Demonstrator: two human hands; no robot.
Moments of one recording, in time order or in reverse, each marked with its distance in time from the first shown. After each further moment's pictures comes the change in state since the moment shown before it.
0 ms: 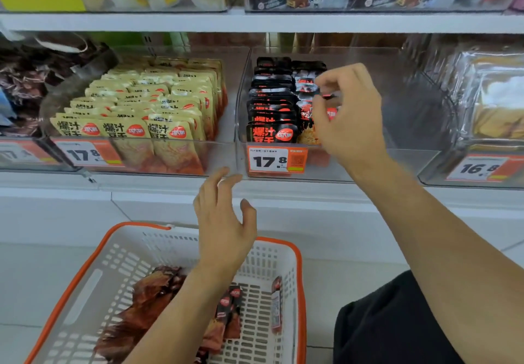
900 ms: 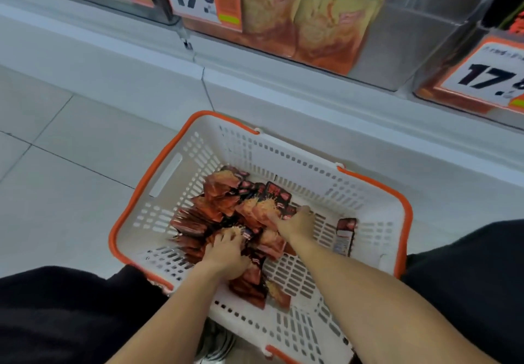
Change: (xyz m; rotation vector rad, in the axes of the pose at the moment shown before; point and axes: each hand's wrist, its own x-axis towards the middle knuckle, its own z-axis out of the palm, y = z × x) left_hand -0.216 -0.222 -0.049 0.422 -1.373 -0.807; right_hand -0.377 -0.028 0.256 -0.150 -1.097 1.230
